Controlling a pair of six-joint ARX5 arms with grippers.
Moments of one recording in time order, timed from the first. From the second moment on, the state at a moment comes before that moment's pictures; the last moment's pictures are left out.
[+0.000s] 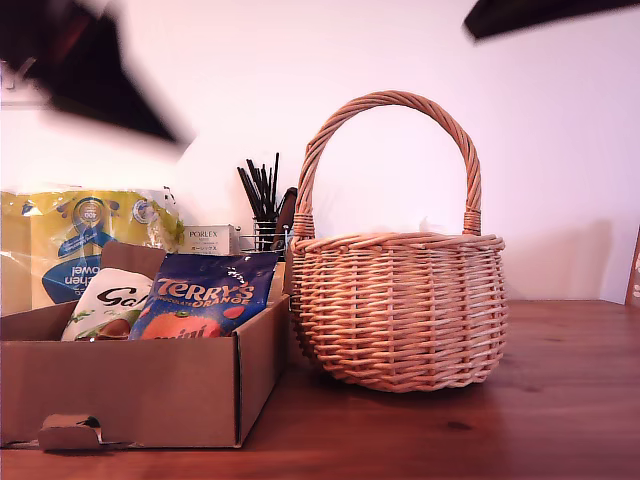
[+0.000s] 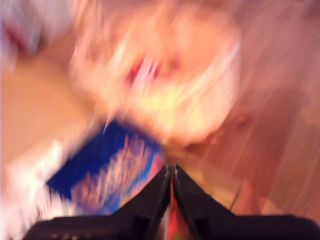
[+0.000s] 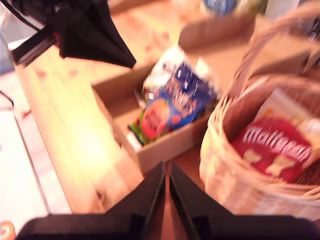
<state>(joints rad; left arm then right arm) -0.44 1.08 0.68 -0.27 0.43 0.37 0.69 0.75 0.68 -0.42 -0.25 -0.13</state>
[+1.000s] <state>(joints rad) -0.19 1.57 0.67 0.14 0.63 0.36 0.69 0.78 0.68 -0.42 -0.25 -0.16</state>
